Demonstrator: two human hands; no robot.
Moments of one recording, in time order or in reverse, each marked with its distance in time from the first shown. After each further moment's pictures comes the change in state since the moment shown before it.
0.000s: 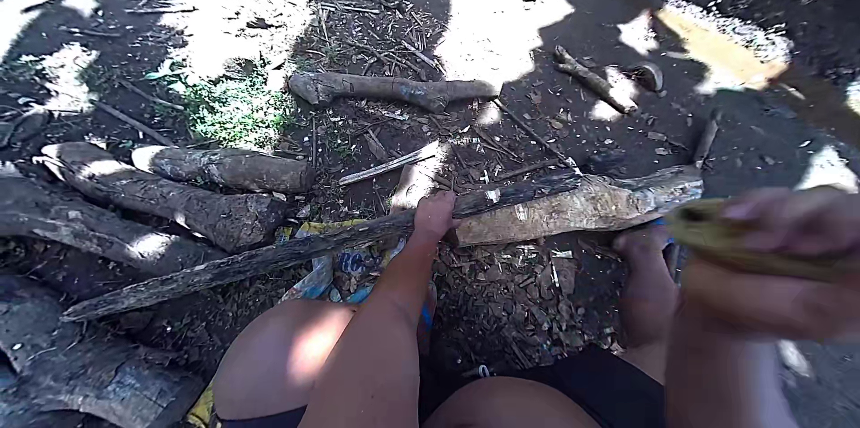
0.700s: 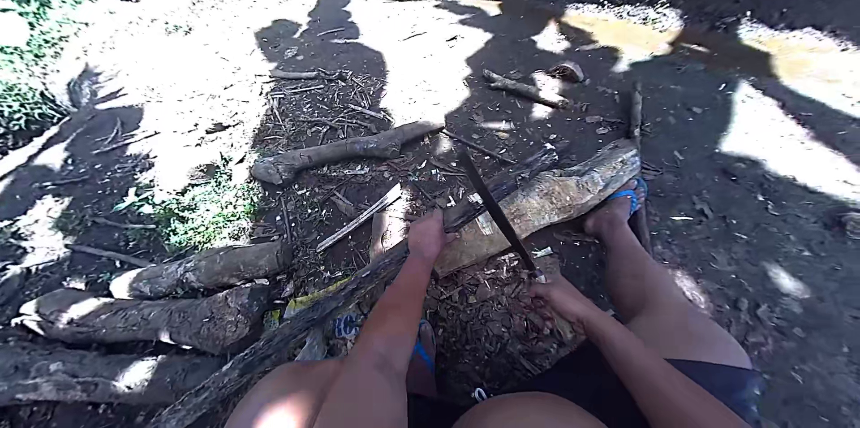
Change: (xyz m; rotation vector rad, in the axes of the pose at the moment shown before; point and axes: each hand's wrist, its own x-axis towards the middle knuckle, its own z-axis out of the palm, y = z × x) left_hand 0.012 0.074 -0.050 -0.037 0.001 0.041; right_hand -0.124 0.129 -0.071 -0.103 -0.167 1.421
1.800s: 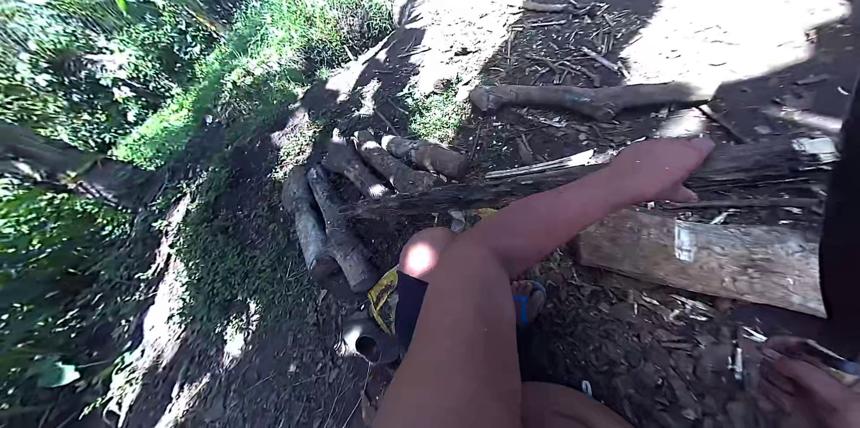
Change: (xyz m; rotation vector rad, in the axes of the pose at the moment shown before) left_hand -0.030 0.064 -0.169 0.093 0.072 0.221; right_hand -0.001 -0.024 -0.052 0.003 -0.203 -0.341
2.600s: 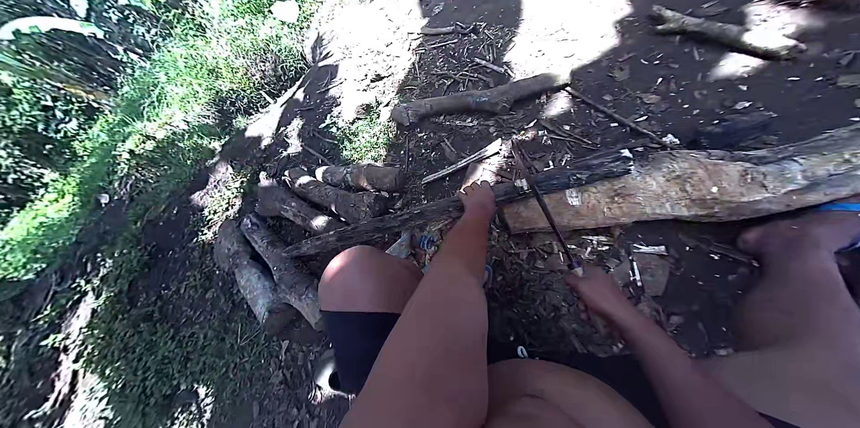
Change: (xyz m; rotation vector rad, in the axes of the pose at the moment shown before) left_hand -0.040 -0.064 0.202 -0.017 -0.194 -0.711; right_hand 0.017 0.070 0.062 -0.476 0.019 0.410
